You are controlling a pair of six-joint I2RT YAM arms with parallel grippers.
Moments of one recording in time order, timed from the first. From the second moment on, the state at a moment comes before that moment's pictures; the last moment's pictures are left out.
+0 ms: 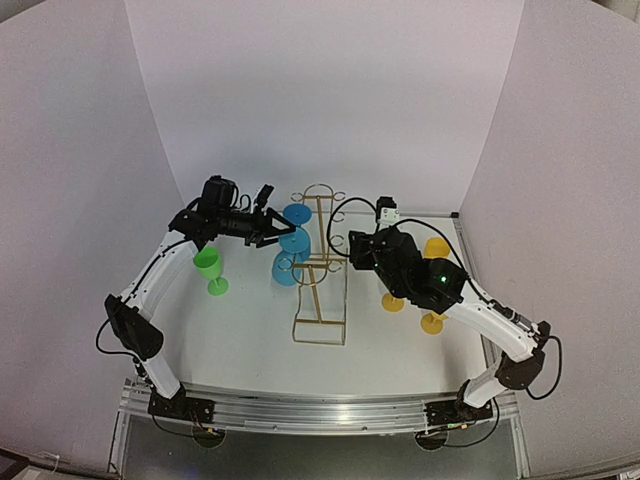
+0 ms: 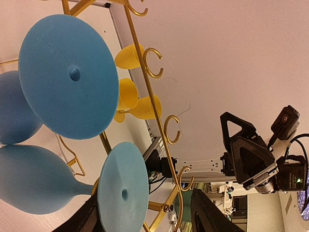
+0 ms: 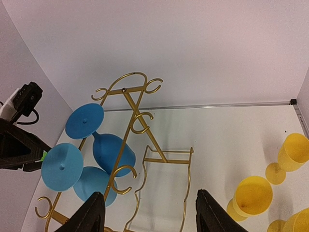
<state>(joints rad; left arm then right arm) -0.49 1.77 1.89 -0.71 0.89 -0.72 1.02 1.55 1.81 -0.71 0.68 0.59</state>
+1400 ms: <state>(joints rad) -0.50 1.75 1.78 -0.42 0.98 -0.88 1.01 1.63 1.81 -0.71 0.63 0.60</state>
